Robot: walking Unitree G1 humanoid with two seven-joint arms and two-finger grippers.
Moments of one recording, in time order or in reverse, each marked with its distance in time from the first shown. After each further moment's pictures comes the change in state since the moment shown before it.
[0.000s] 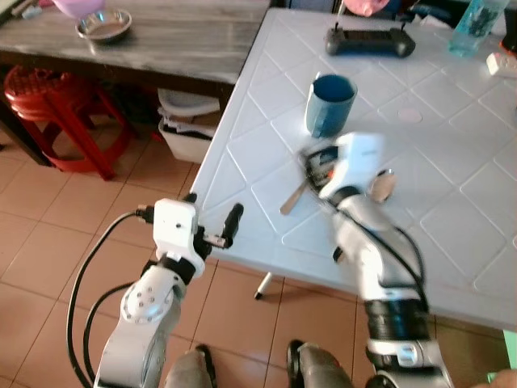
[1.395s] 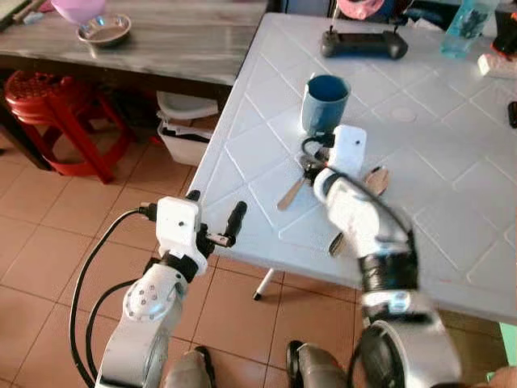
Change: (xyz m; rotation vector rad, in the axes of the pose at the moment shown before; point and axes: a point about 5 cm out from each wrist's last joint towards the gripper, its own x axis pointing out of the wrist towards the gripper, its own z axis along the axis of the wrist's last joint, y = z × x) left arm 0.003 -0.003 0.002 0.002 -0.009 -0.015; right arm 0.039 -0.004 -0.016 0.080 0.335 -0.042
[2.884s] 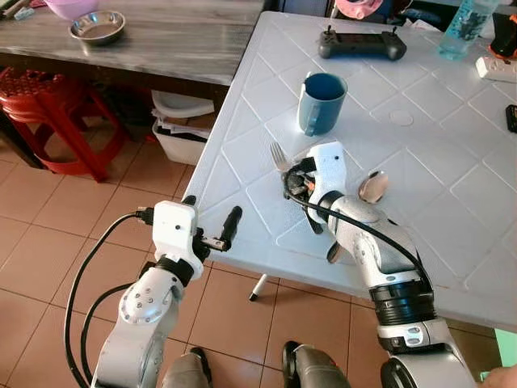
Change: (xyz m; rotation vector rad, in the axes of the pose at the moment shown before) left arm -0.004 0.004 -0.005 0.002 0.035 0.011; right arm -0.022 0.013 -0.031 -0.243 0.019 0.333
